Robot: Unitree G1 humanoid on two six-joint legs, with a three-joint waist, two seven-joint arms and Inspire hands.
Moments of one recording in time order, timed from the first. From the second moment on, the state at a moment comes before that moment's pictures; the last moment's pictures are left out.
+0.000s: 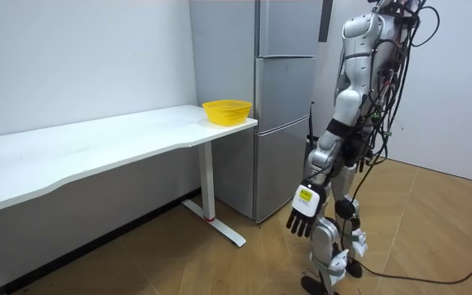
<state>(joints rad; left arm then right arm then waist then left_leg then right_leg) 0.27 0.15 0.15 1.09 0.16 0.19 0.06 0.12 -0.20 0.00 1.27 -0.32 0.13 -0.06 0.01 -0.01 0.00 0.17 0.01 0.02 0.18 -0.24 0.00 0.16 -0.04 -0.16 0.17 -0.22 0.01</state>
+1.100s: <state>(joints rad) 0.19 0.16 0.49 0.19 -0.51 -0.08 0.85 0.16 -0.22 -0.14 1.20 -0.24 0.06 -0.14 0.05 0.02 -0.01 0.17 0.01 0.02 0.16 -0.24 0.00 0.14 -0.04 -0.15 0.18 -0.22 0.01</state>
